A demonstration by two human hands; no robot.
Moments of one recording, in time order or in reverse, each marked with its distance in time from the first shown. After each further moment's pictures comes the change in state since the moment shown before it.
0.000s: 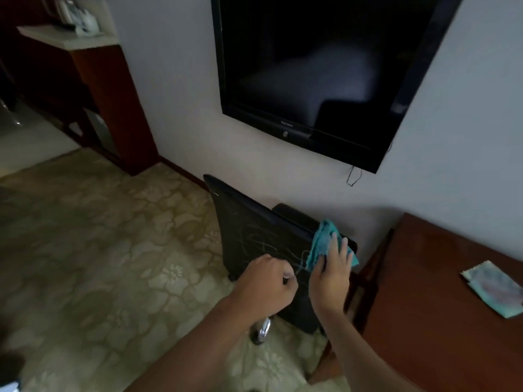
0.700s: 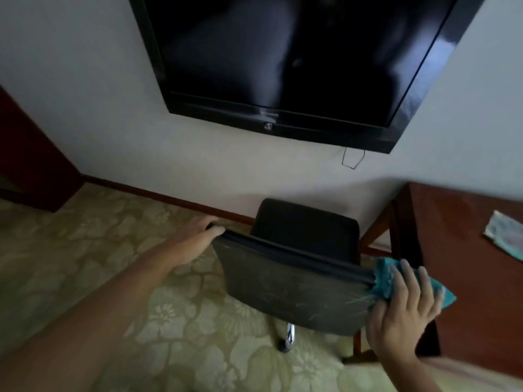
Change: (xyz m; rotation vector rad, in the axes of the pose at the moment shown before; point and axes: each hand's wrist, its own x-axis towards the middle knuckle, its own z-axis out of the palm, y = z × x) left_hand 0.250 -0.317 -0.112 -0.077 -0.414 -0.272; right_hand 0.025 -0.016 0.102 -0.673 0.391 -0.052
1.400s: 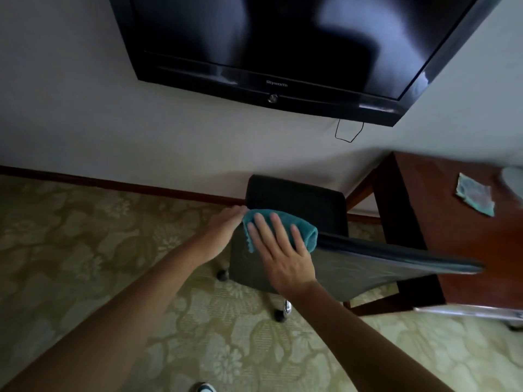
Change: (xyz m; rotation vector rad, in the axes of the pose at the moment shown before) left_hand 0.060 -0.049 -0.020 -0.582 -0.315 0.380; right_hand 0.010 -0.253 0.120 -0.391 -0.192 -0.641
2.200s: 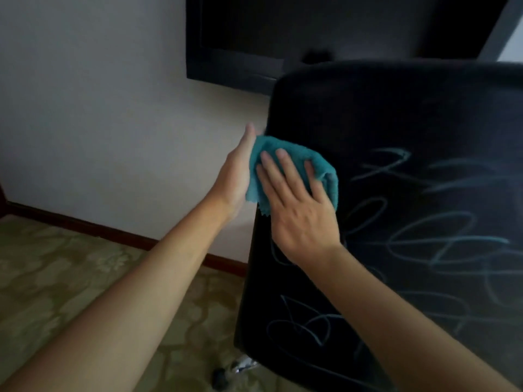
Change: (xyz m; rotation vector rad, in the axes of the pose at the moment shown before) left_hand 0.072 -0.150 0.024 -0.453 0.205 0.734; right_hand 0.003 -0.077 0.157 -0.302 0.423 -0.024
